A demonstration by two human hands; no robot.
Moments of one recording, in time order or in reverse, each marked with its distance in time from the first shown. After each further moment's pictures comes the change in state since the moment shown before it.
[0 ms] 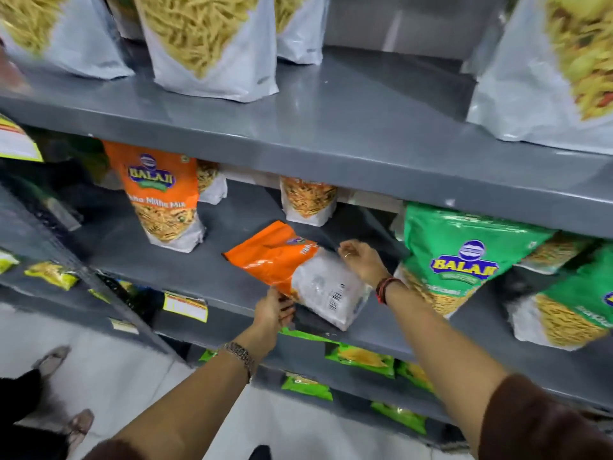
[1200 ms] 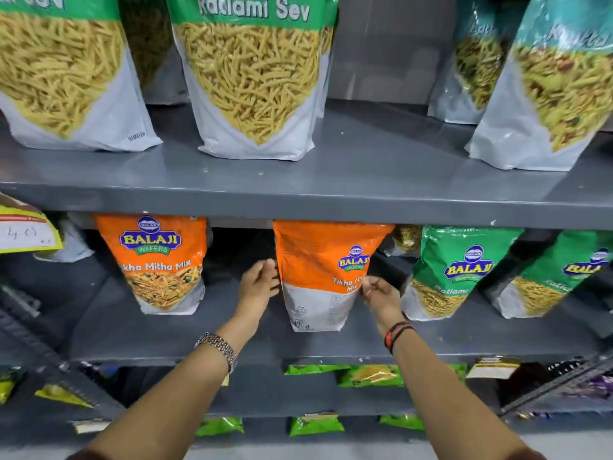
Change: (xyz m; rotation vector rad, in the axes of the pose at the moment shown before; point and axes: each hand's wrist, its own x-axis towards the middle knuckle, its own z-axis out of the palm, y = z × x) left_hand 0.021 0.142 -0.045 0.329 -0.355 0.505; right_hand -0.033 -0.030 0.057 0.764 0.571 0.303
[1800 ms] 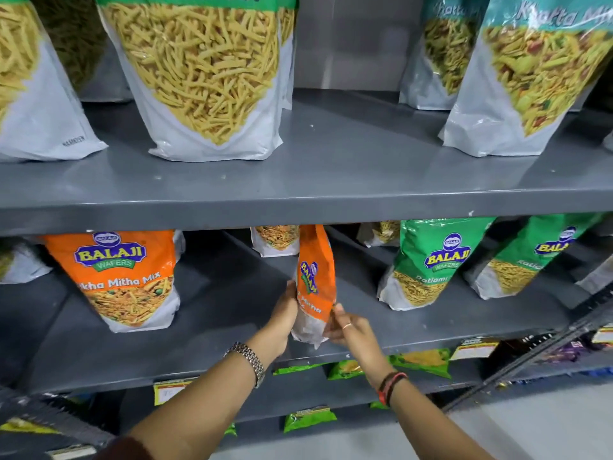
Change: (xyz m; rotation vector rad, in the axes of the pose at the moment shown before) left_hand 0.002 -0.041 0.071 0.028 -0.155 -0.491; right_hand -0.062 0.031 -0.006 -0.196 -0.240 -0.020
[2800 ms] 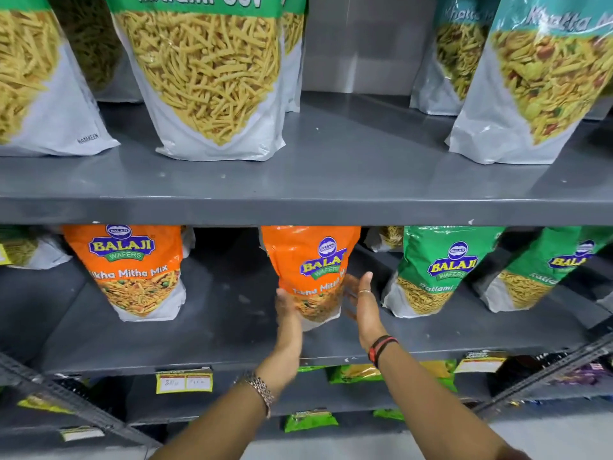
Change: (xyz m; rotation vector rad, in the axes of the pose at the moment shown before) left_hand -0.035 -0.023 0.016 -0.188 0.136 0.253; right_hand 0.037 -0.037 -0.011 0.270 0.084 0.060
